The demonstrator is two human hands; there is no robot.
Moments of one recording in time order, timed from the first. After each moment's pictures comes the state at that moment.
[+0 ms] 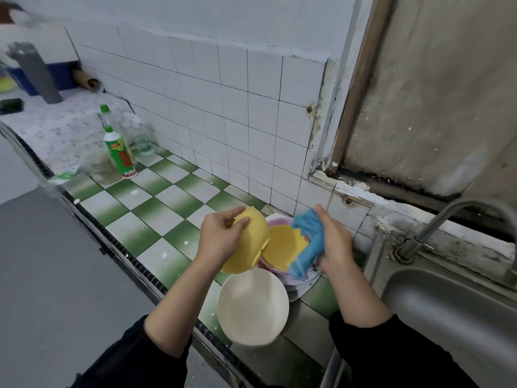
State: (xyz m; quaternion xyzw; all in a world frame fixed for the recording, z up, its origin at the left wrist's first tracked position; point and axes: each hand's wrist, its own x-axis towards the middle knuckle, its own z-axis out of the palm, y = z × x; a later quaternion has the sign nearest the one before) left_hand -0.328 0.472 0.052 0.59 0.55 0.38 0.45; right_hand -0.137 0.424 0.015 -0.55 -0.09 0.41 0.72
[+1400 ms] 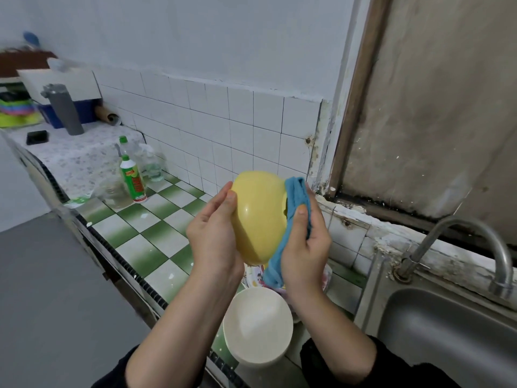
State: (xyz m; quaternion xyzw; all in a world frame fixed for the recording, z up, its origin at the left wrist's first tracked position) left_hand -0.333 0.403 0.159 0.26 0.37 0.64 0.62; right_hand -0.247 0.386 0.100 -0.45 -0.39 0.10 0.79
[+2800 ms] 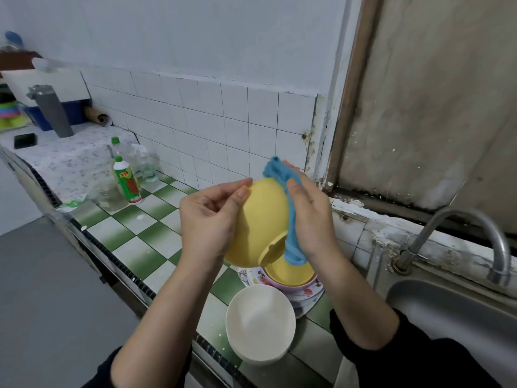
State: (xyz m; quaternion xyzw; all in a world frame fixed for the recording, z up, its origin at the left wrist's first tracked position) left_hand -0.353 0.410 0.165 0.56 0.32 0.61 0.46; right_hand -0.219 0.391 0.139 -0.49 -0.49 0.24 0.68
